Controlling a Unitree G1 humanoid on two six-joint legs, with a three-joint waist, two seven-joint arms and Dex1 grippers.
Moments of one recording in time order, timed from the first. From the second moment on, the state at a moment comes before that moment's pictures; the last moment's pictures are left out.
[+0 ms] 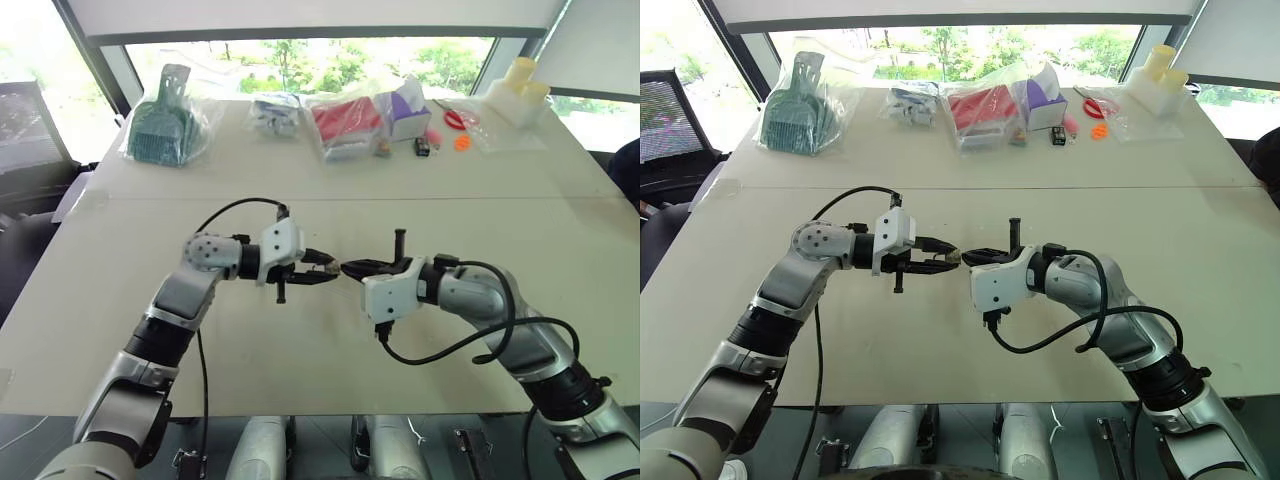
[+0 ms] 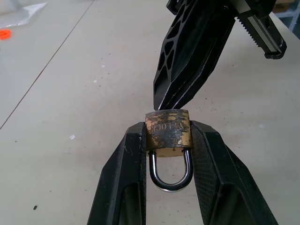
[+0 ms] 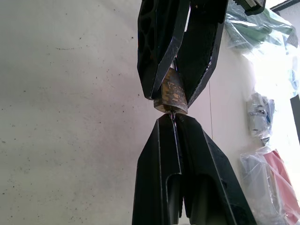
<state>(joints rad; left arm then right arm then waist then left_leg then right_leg) -0.59 0.47 -0.25 0.10 -0.18 0.11 -1.19 -0.39 -0.67 0.31 -0.30 -0.33 -0.08 0.83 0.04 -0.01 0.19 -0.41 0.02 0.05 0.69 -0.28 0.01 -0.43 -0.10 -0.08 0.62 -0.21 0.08</state>
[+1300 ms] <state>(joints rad) -0.59 0.47 -0.25 0.08 -0.30 0.24 -1.22 -0.41 -0.71 0.31 -0.23 -0.34 -0.32 0.71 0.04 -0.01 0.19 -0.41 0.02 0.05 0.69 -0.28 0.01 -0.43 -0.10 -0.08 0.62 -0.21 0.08</state>
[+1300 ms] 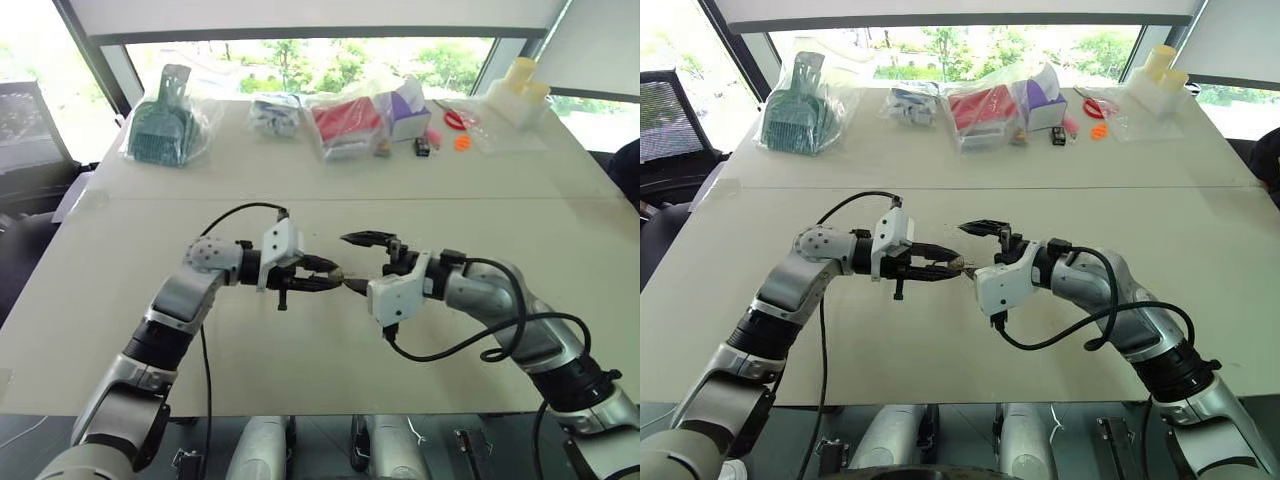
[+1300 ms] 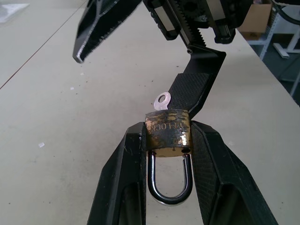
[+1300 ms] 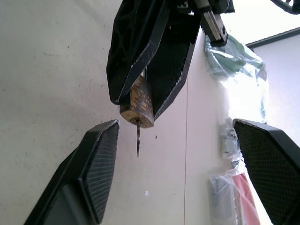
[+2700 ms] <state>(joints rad) -0.60 0.53 -0.17 -0.01 -0.41 0.39 -1.24 -0.48 -0.66 0.31 -0.10 -0.38 -0.51 0.70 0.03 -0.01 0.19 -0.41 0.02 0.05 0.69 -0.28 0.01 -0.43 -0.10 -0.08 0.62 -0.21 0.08</state>
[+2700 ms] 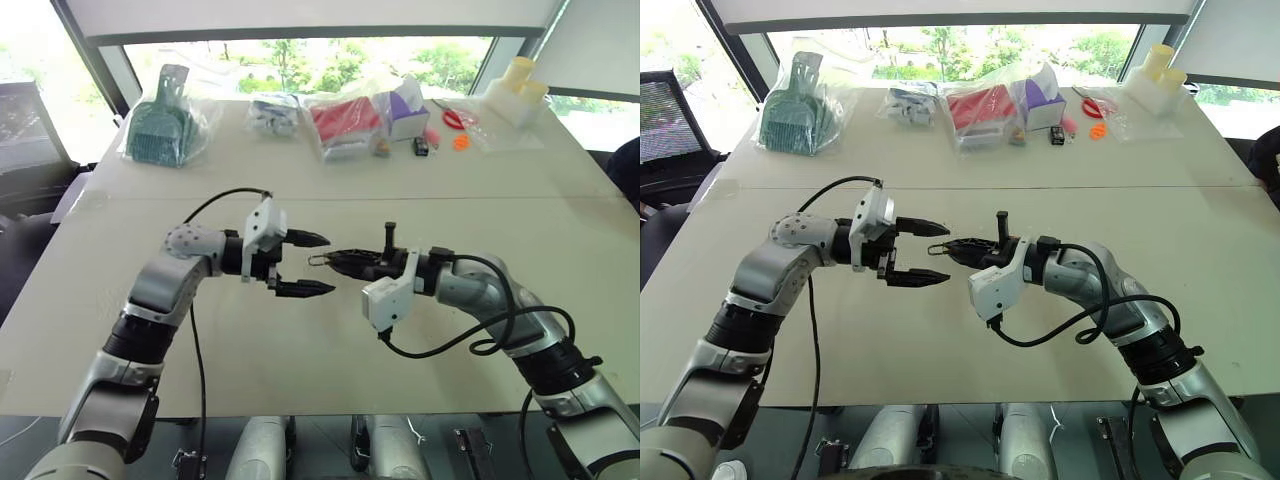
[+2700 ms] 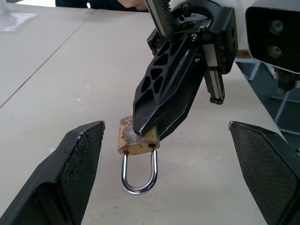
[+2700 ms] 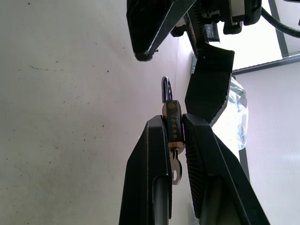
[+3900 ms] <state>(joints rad) -0.56 0.50 -0.18 0.12 -0.29 0.27 -1.14 -0.49 -0.65 0.31 -0.09 -0.37 -0.51 0.71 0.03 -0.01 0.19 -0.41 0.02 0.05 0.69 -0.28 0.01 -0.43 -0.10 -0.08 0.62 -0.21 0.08</state>
